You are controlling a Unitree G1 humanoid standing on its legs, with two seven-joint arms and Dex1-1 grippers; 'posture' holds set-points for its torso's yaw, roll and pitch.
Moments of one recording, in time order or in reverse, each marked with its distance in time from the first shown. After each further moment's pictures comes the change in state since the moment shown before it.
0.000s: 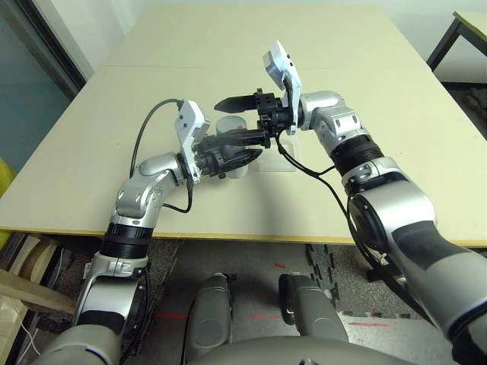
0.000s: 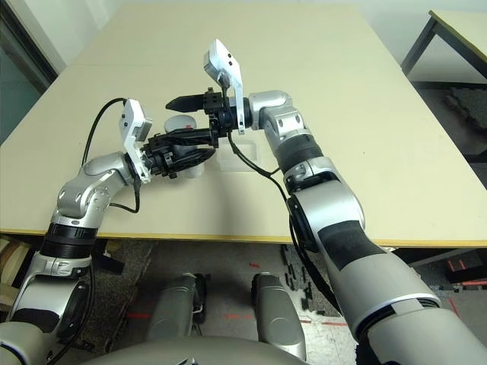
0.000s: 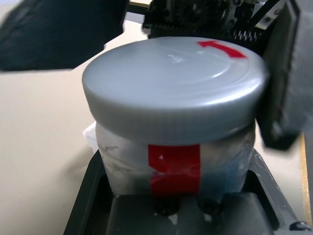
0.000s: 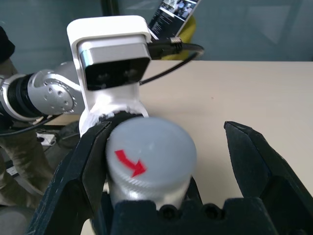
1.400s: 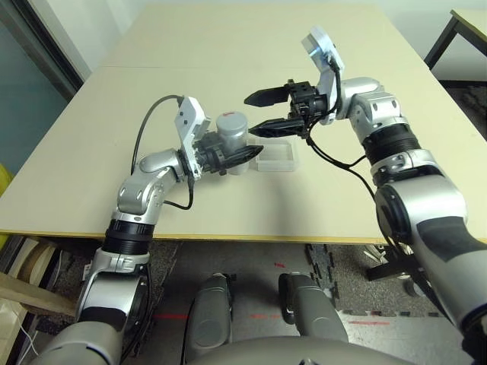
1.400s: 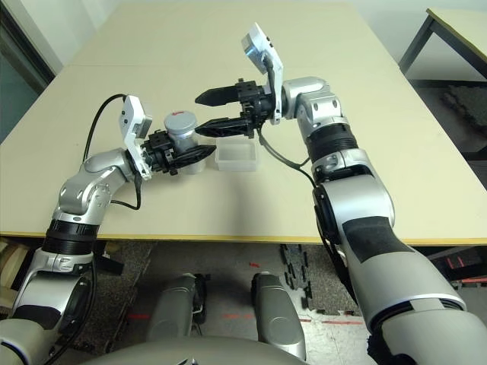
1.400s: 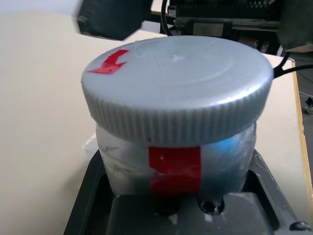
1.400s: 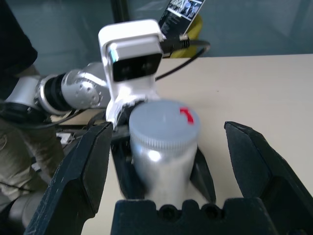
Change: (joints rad) left arm -0.032 -0.014 -0.011 0.035 0.013 -0.032 -0.017; right arm -0.003 -0.066 -0.044 -0.056 0.010 0.124 0.126
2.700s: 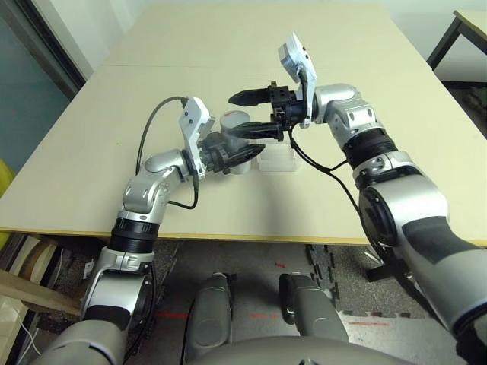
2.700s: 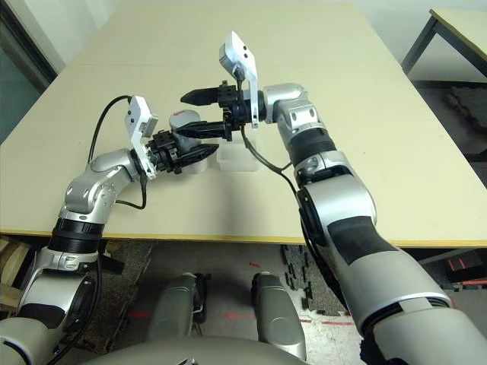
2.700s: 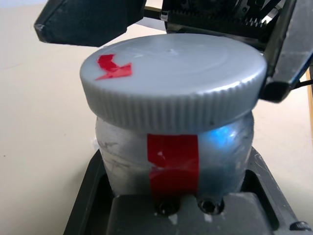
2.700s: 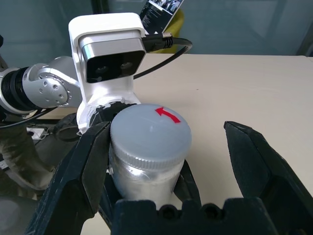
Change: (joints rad) left arm -0.006 -0.020 0.009 0.005 0.009 0.017 0.043; right arm -0.049 0.020 0.008 0.131 -0.052 -0.157 -0.091
